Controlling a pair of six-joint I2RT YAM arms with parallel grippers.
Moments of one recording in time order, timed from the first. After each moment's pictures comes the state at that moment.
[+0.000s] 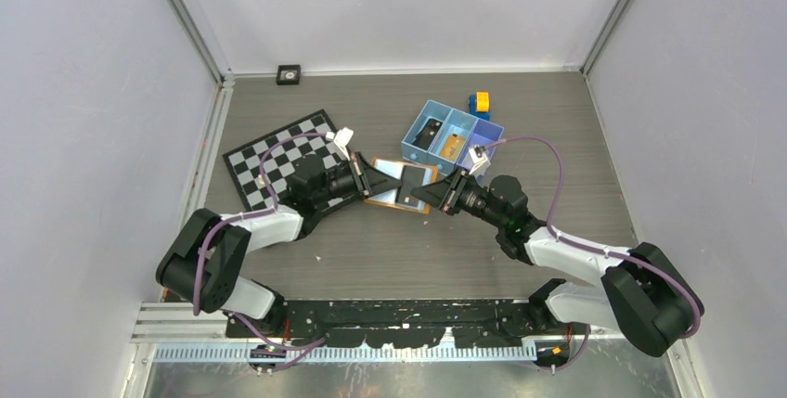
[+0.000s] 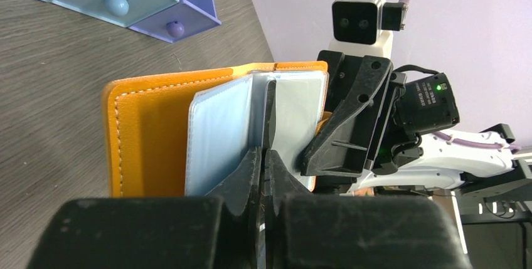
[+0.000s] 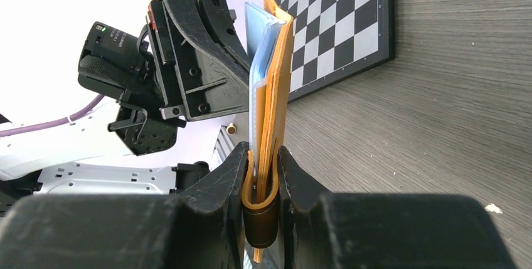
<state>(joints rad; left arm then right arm) -0.49 1.44 0.52 0.84 0.66 -1.04 0.61 1.18 0.37 0.73 -0.36 1.04</state>
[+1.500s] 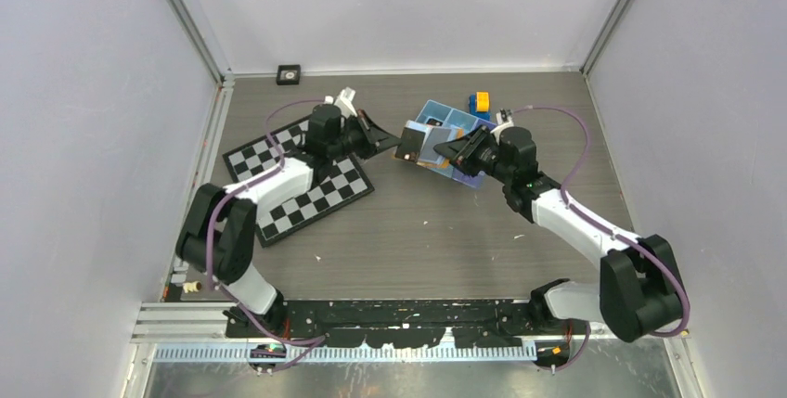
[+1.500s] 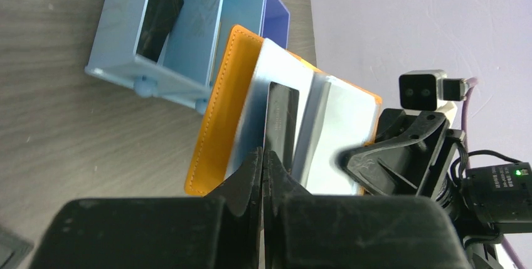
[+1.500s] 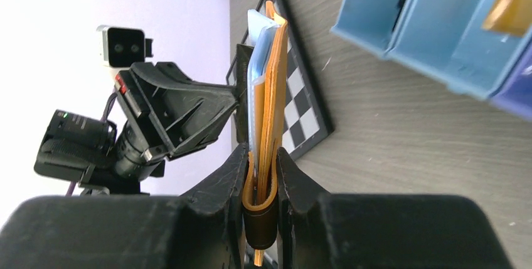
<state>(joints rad) -0.44 1.57 0.96 0.29 0.44 -0.98 0.39 1.24 0.69 0.27 -0.30 1.12</state>
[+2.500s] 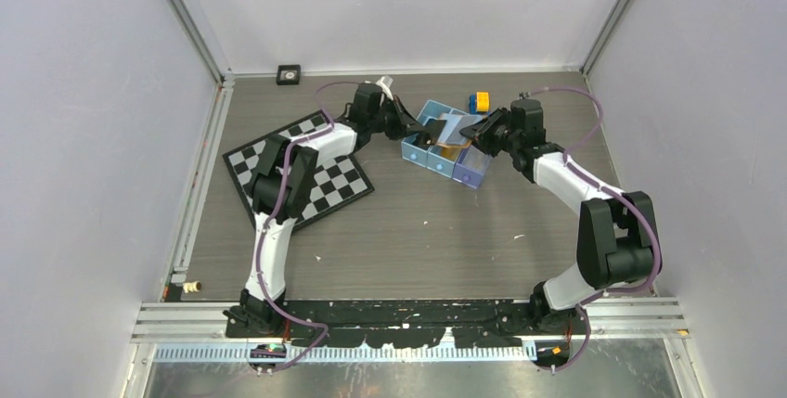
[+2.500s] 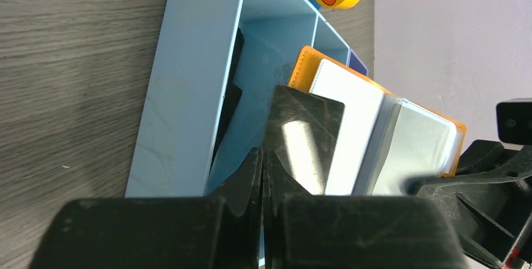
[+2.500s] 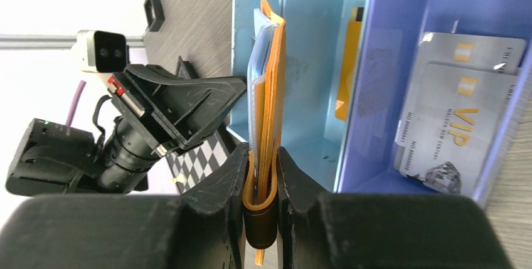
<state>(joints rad) -0.47 2.20 1.56 0.18 0.46 -0.90 0.17 1.53 0.94 0.08 -0.28 0.99</state>
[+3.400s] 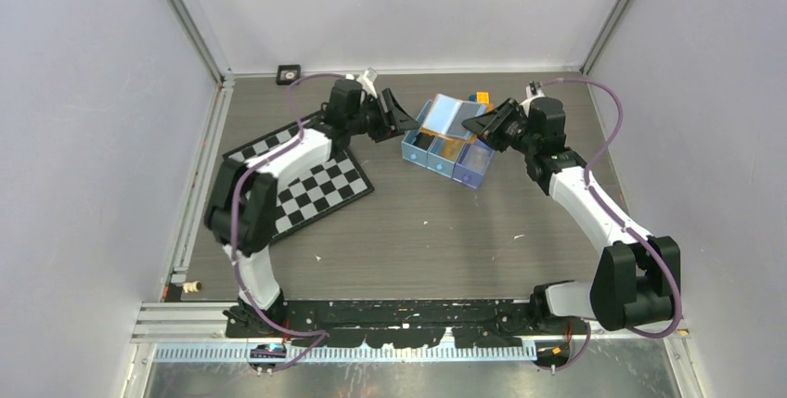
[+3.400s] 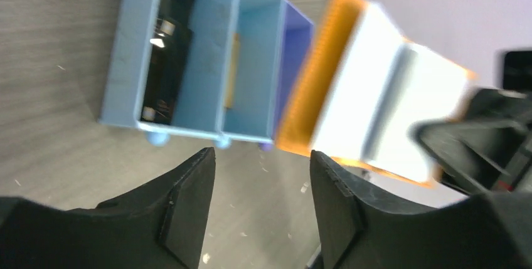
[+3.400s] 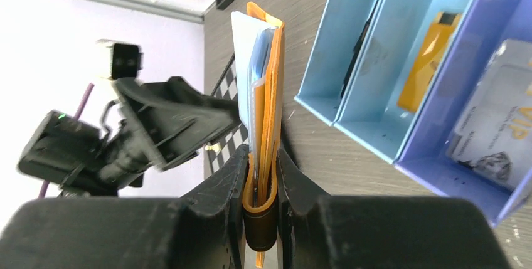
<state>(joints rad) -0.46 1.90 1.38 0.03 0.43 -0.80 0.16 1.31 0.93 0.02 -0.37 0.93</state>
